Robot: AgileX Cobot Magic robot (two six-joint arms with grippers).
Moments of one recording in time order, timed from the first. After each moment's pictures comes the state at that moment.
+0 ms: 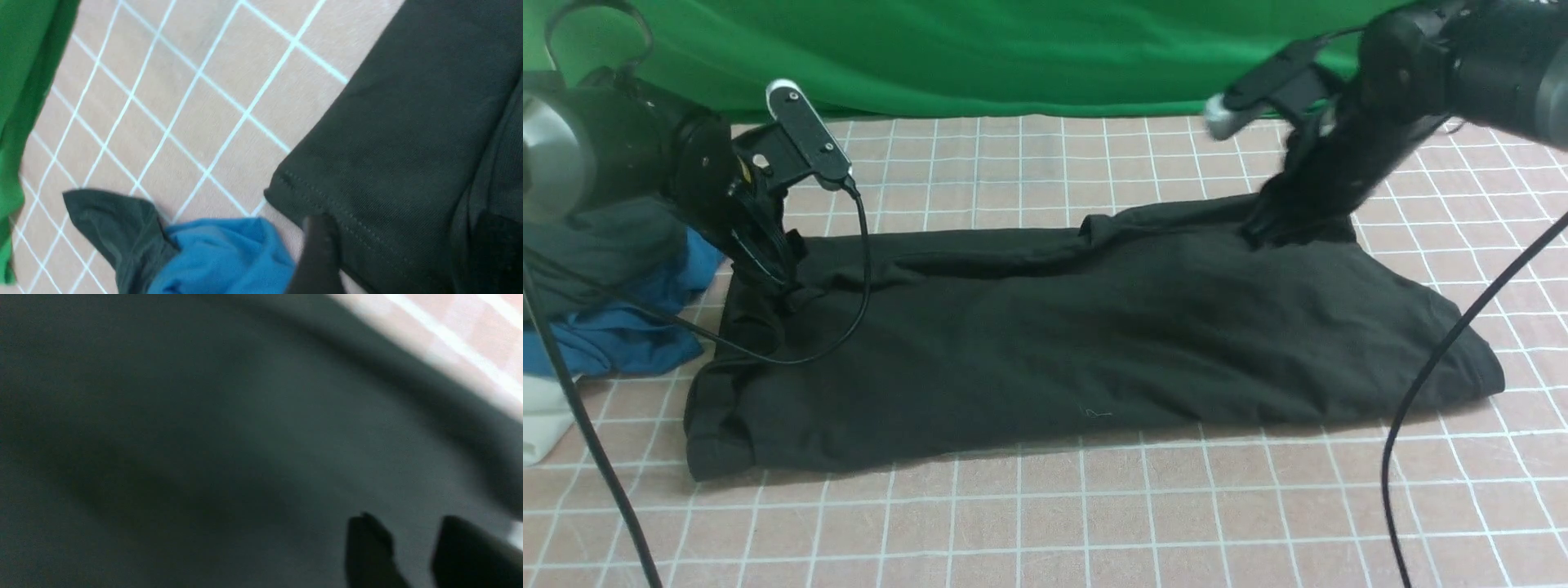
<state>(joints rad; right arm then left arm) 0.33 1.95 -1.54 -0.01 0.84 -0.27 -0.05 1.88 -1.27 0.36 0.48 0.55</state>
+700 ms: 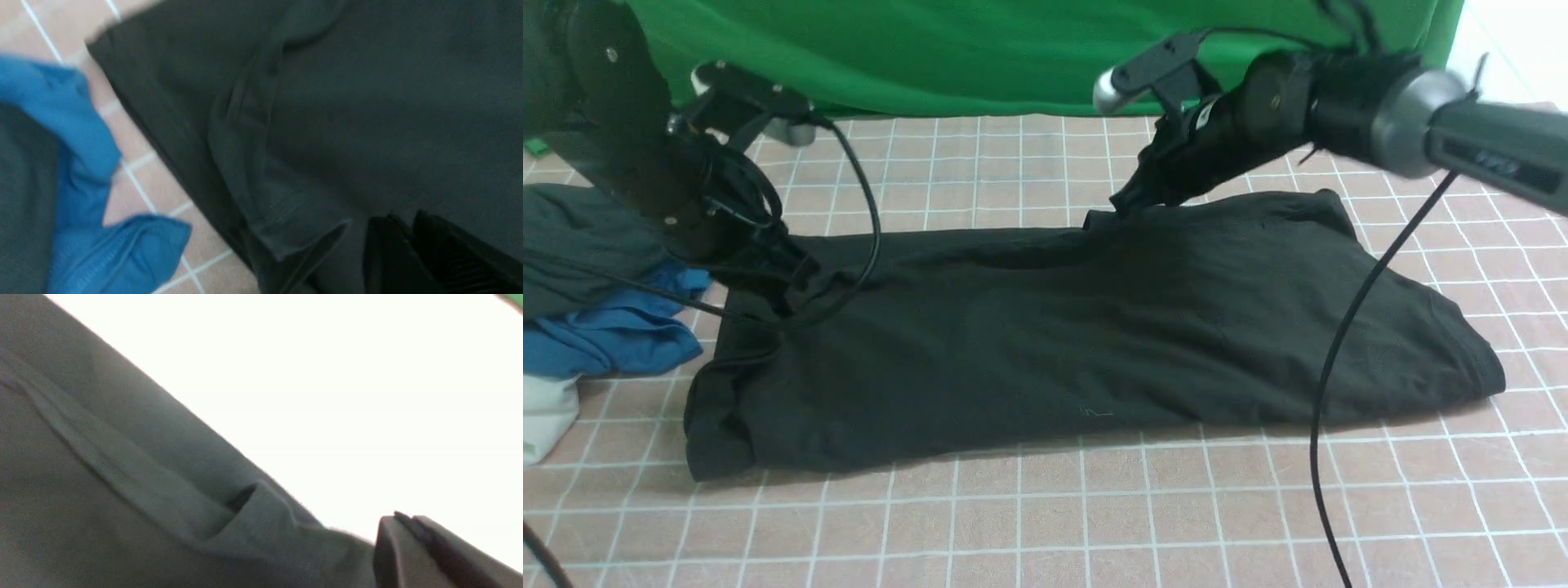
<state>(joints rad) 0.36 2.19 -1.79 0.24 0.60 -0.42 -0.05 1.68 -1.27 -0.05 0.92 0.46</state>
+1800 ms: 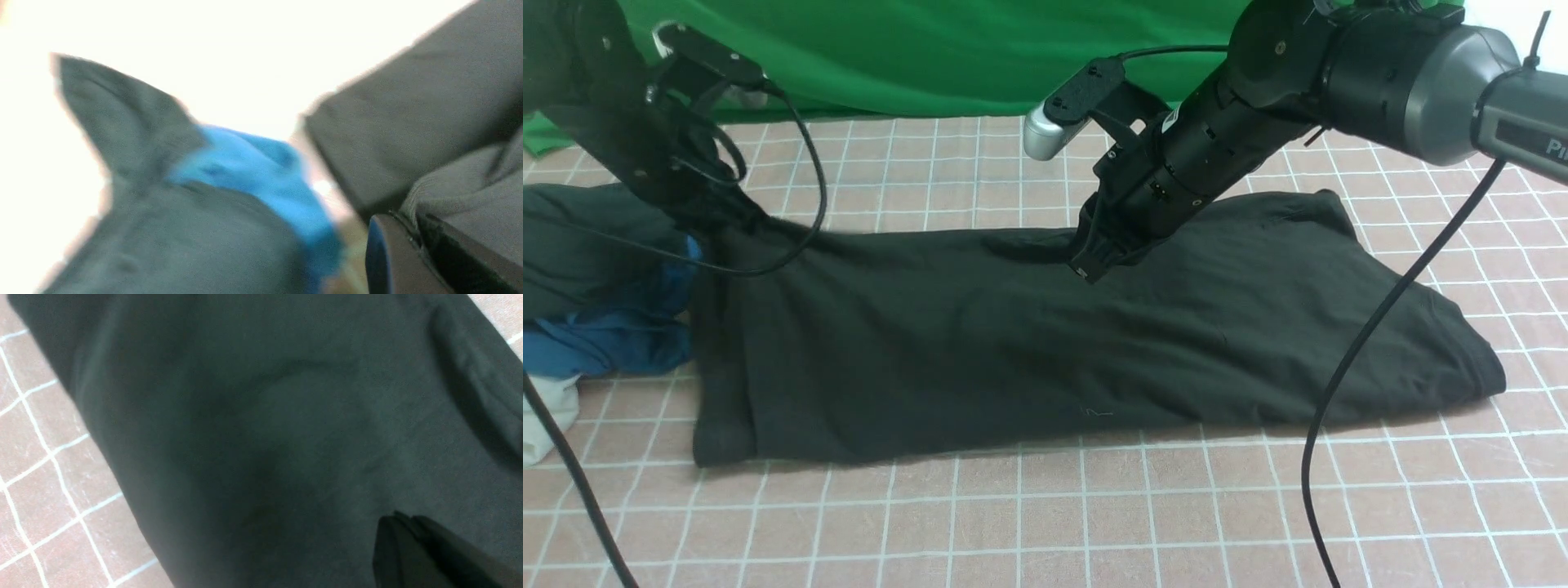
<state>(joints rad) 0.46 2.04 -1.70 0.47 0.90 -0.71 0.06 1.87 -1.46 0.12 0.74 0.54</state>
